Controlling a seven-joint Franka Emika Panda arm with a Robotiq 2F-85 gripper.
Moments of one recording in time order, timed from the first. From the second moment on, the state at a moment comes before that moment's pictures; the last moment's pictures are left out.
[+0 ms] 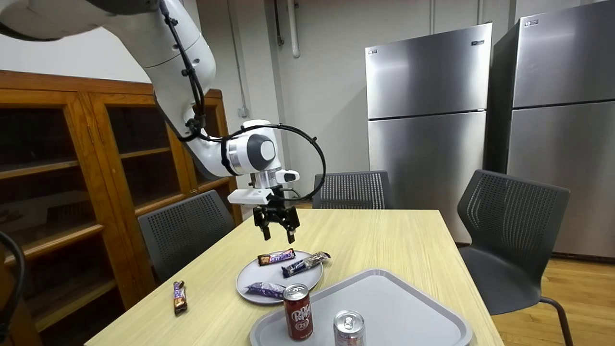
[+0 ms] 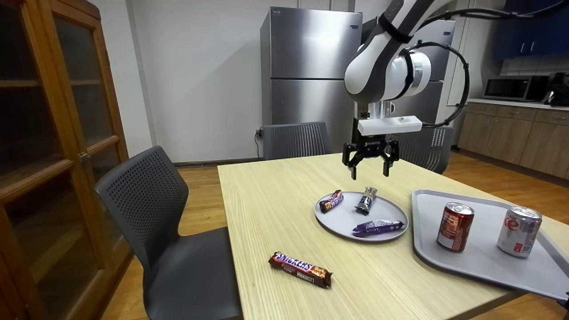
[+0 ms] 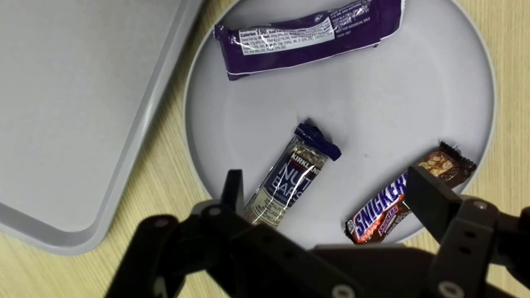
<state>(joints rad) 0.08 0.46 -0.09 -2.00 -0.08 2.43 0.26</state>
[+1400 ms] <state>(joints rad) 0.03 0.65 -0.09 -1.83 -0.01 2.43 0.27</state>
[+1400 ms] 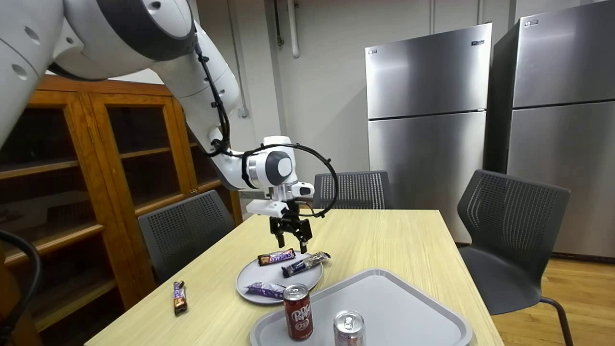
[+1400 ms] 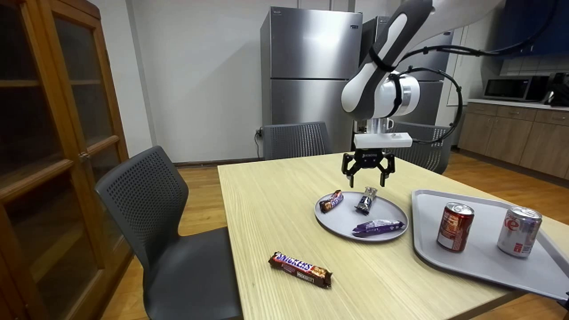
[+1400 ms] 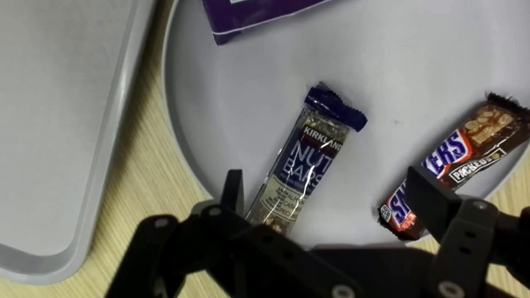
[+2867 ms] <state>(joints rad) 0.02 0.86 -0.12 -1.62 0.03 2.43 0.29</state>
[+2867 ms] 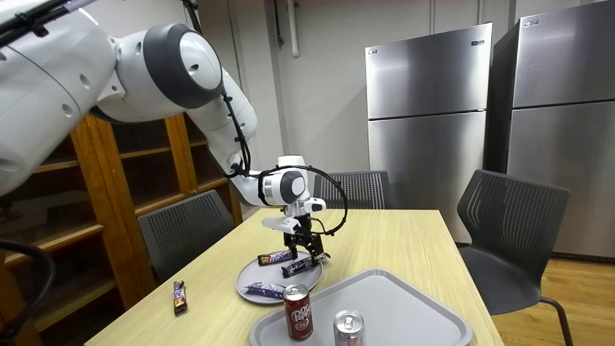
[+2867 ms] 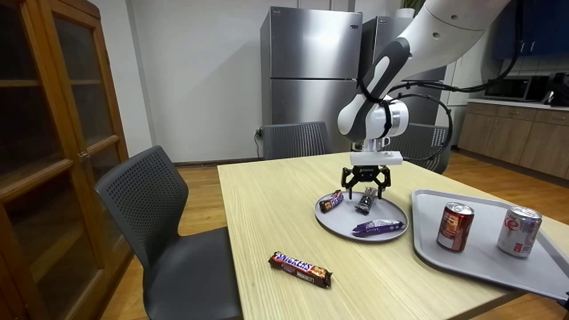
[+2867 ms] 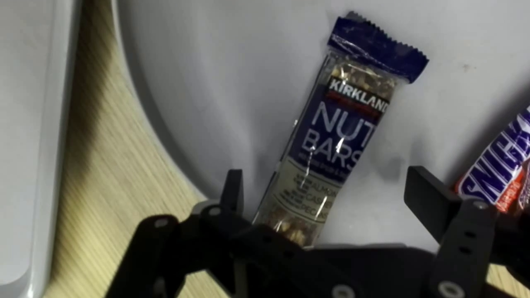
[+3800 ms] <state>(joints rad) 0.02 0.86 -0.12 -1.62 0.03 2.43 0.31</state>
